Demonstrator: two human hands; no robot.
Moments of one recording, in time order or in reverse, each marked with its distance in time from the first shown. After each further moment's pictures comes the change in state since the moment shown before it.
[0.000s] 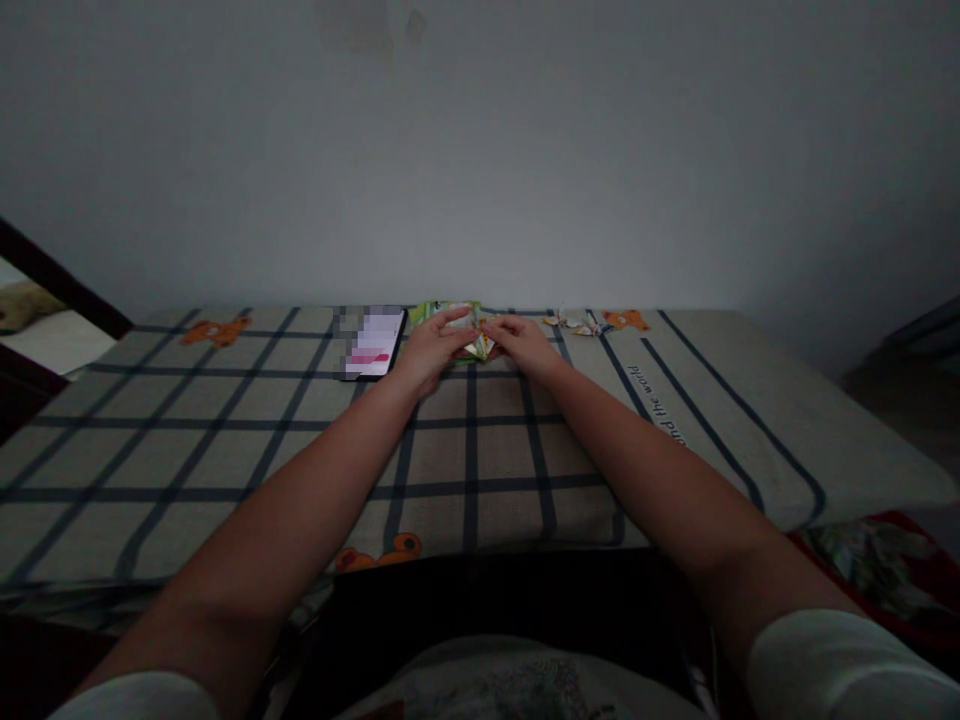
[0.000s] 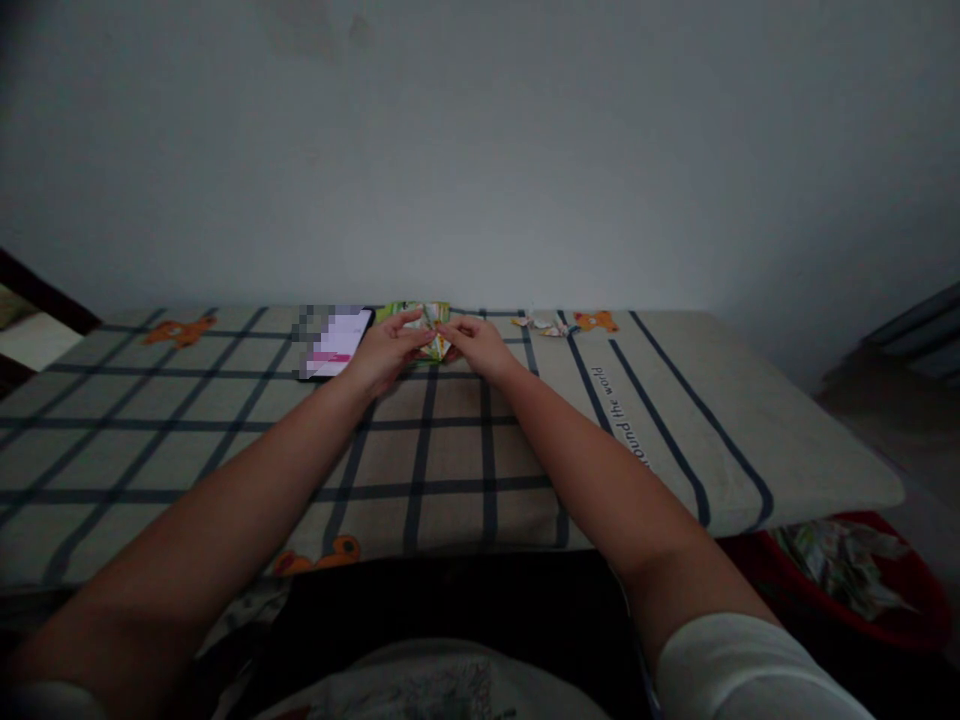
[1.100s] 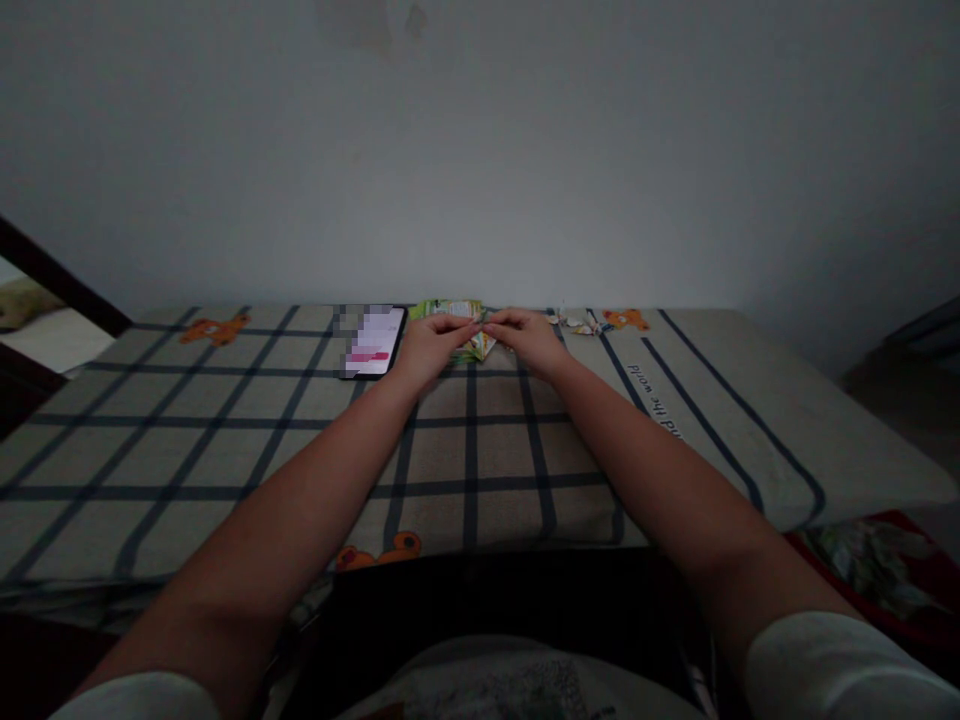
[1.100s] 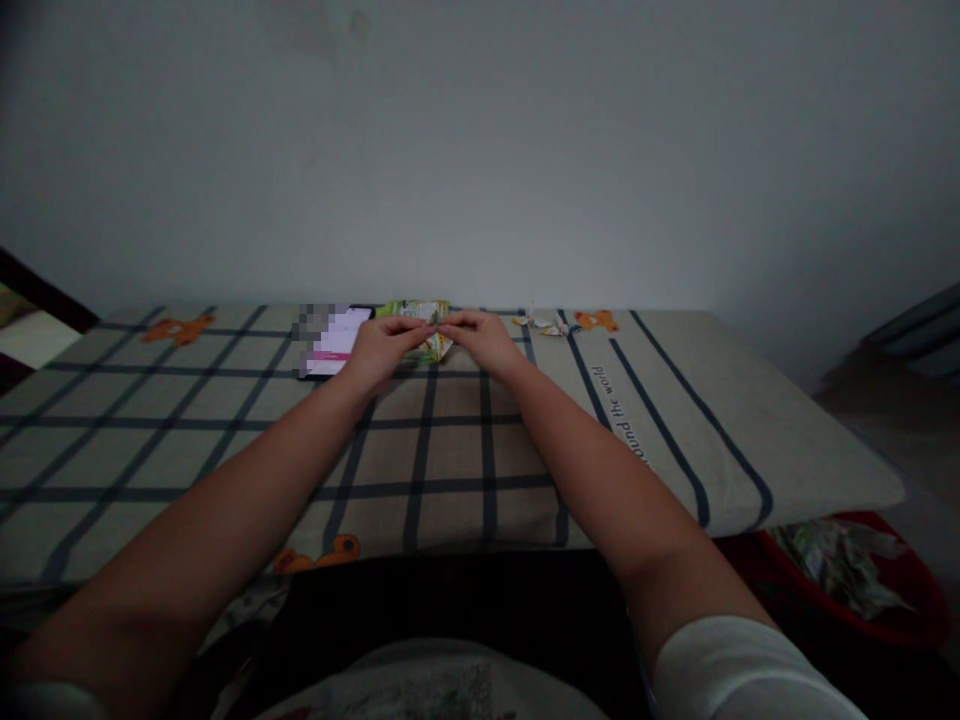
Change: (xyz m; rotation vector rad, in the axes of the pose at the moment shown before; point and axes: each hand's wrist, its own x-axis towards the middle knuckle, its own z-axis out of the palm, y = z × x) left_hand -0.001 0.002 -0.004 0.326 0.086 0.212; right_hand 0.001 -0.007 -0.008 -0.086 0.063 -0.079
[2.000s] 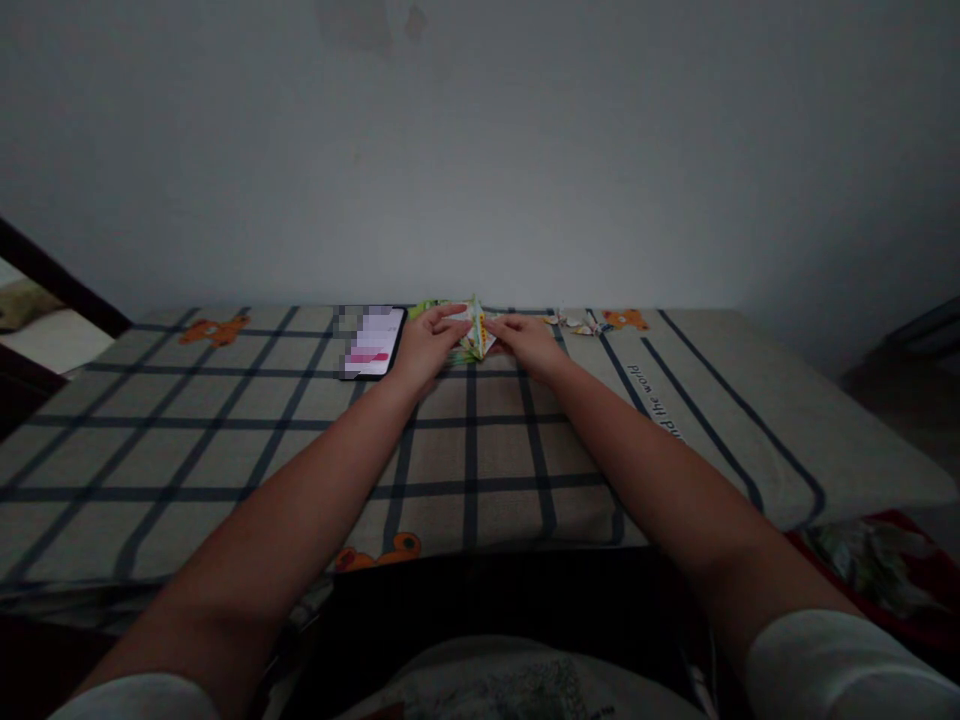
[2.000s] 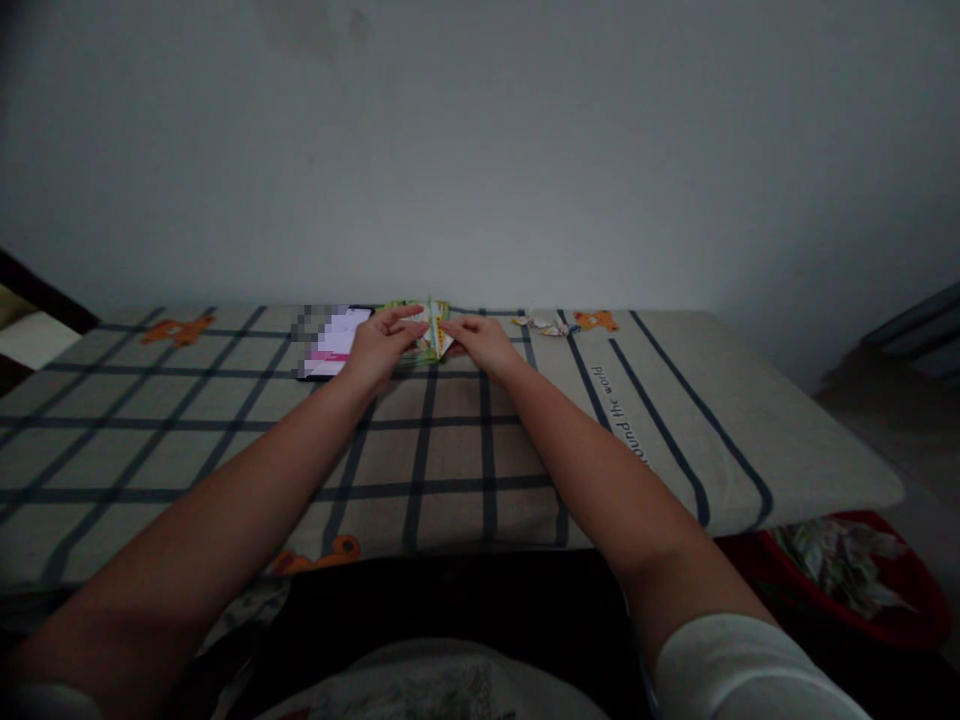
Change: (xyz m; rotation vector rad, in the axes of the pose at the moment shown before) left_hand -0.004 0.007 0.005 -0.164 0.010 -0.059; right_hand 0.002 0.008 0.005 0.148 -0.017 0.189
